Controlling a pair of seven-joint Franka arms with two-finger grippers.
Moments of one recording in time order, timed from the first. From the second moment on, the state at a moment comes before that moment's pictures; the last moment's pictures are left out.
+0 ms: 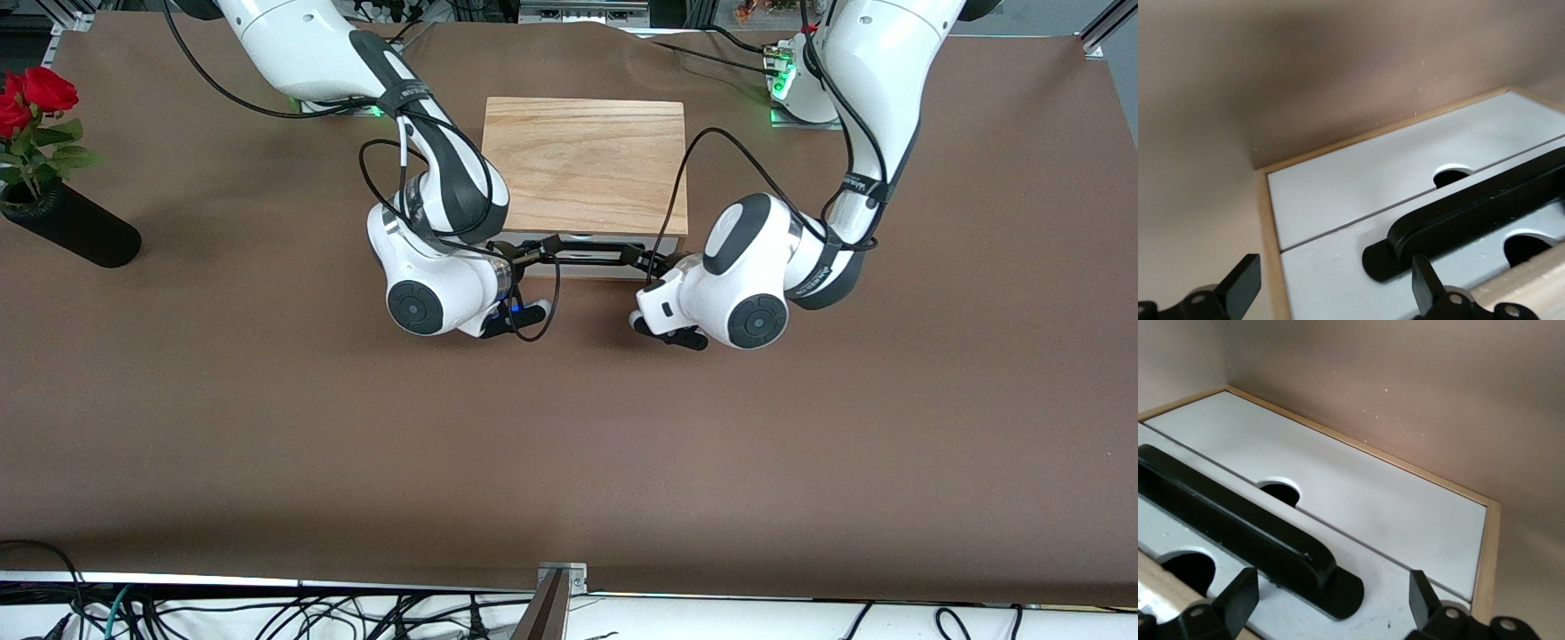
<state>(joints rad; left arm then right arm) -0.30 0.63 -0.18 -1.46 -0.39 1.65 -0.11 0.51 0.71 0.07 -1.37 0.55 1.70 0.10</state>
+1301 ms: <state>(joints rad) 0.05 0.30 -0.16 -1.40 -0.15 1.56 -0.05 0.48 0.66 -0.32 -1.15 0.43 1.69 0.05</state>
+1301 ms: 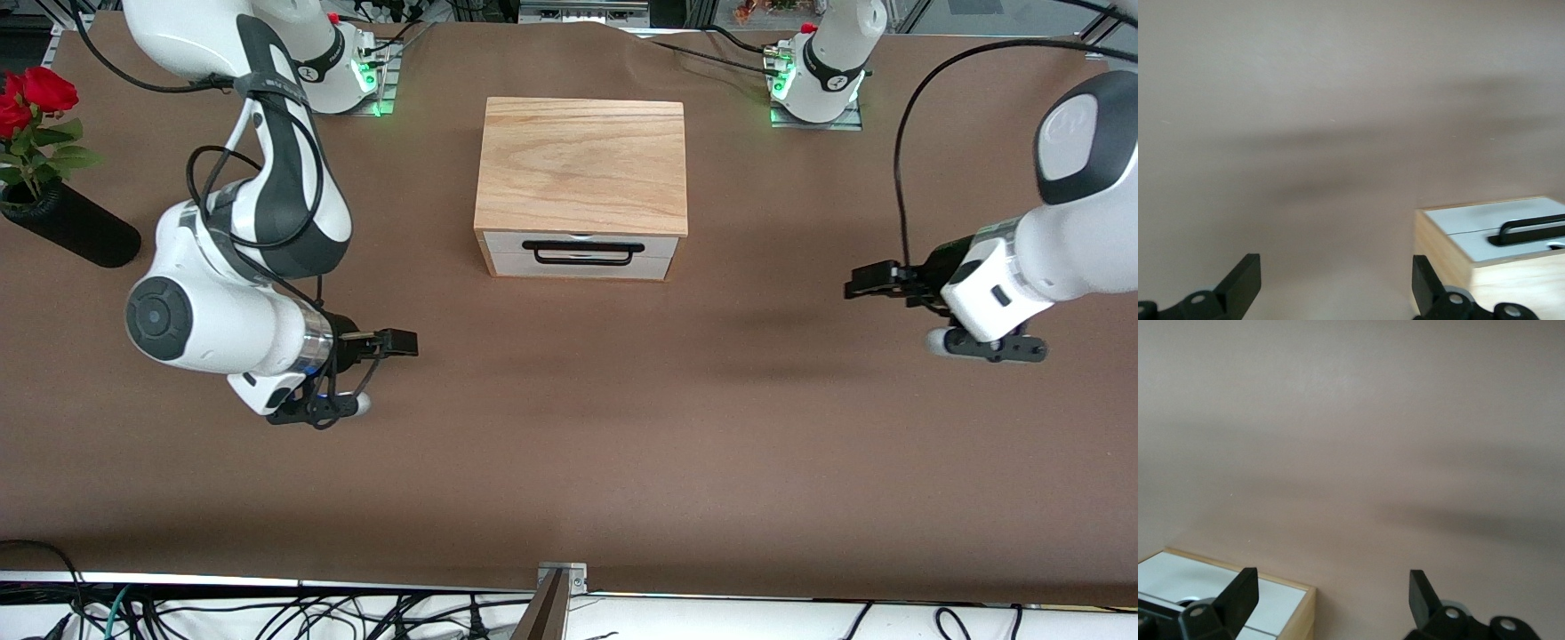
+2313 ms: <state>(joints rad) 0.01 0.00 -0.08 -1.68 0.01 1.66 -0.07 0.18 0.33 -0.25 -1.28 0.07 1.68 -0.01</state>
